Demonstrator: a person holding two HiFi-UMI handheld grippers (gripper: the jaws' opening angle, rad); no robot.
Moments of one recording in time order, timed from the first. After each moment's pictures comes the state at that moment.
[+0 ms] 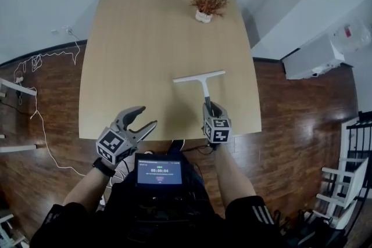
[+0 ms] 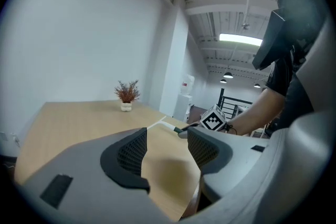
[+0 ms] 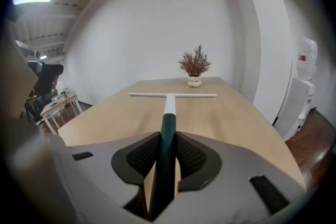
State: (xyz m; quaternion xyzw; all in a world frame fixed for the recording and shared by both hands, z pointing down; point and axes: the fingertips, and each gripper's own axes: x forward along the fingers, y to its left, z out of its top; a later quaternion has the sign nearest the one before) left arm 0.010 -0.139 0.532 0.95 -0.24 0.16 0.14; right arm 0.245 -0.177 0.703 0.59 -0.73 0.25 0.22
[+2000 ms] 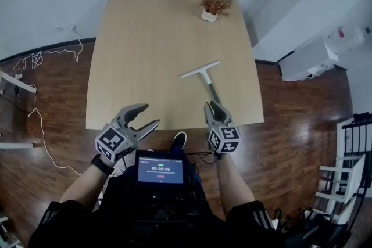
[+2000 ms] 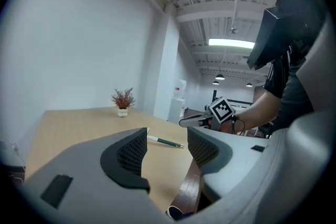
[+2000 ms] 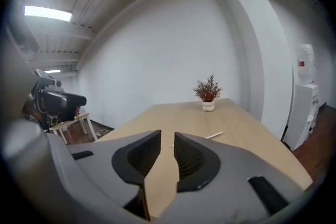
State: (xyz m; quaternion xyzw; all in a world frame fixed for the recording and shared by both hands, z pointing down) left arm -0.046 -0.085 0.500 0.96 -0.21 0.13 0.10; right arm 0.166 -0.118 0.584 0.59 -0.78 0.19 0.10
